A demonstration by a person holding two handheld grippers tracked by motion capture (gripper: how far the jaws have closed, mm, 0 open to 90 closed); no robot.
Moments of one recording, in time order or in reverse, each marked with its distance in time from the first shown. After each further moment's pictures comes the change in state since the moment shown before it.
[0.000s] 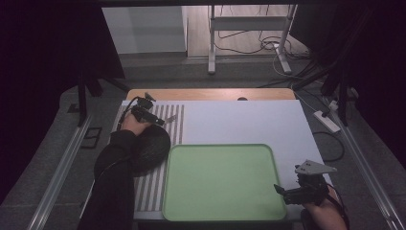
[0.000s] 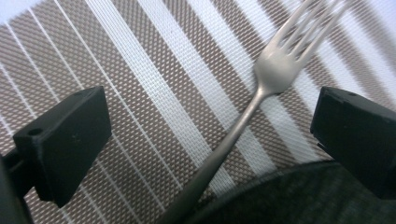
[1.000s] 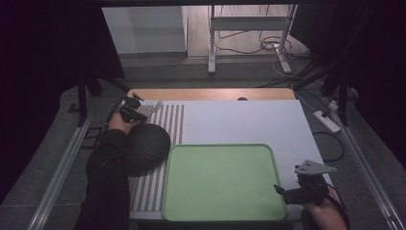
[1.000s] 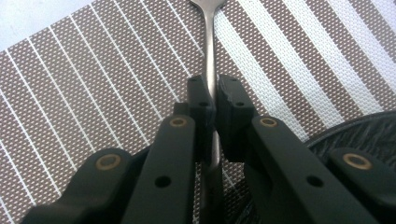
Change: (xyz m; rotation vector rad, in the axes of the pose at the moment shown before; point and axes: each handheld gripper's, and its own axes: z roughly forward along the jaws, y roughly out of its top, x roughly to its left) left arm 0.034 -0.025 -0.022 -0.063 0.034 -0.009; right arm 0.000 0.000 0.000 0.002 0.003 -0.002
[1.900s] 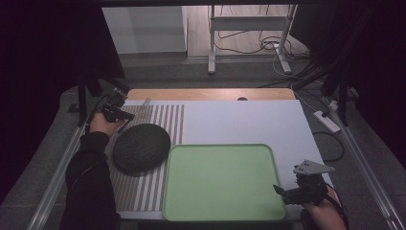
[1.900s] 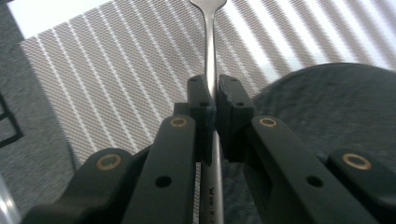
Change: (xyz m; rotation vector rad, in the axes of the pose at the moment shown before) left arm 0.008 -0.027 -0.062 -0.032 -0.020 -0.060; right arm 0.001 0.001 0.002 0.014 -0.005 -0.011
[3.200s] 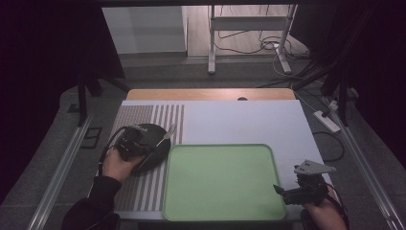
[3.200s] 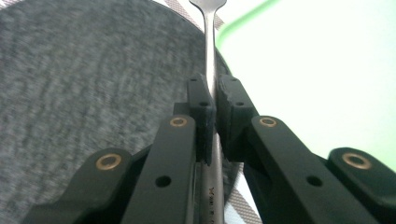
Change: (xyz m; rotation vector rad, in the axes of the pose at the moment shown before) left arm -0.157 -0.075 -0.029 -0.061 -0.133 0.112; right arm -0.001 0.000 -0.001 -0.009 0.012 0.004
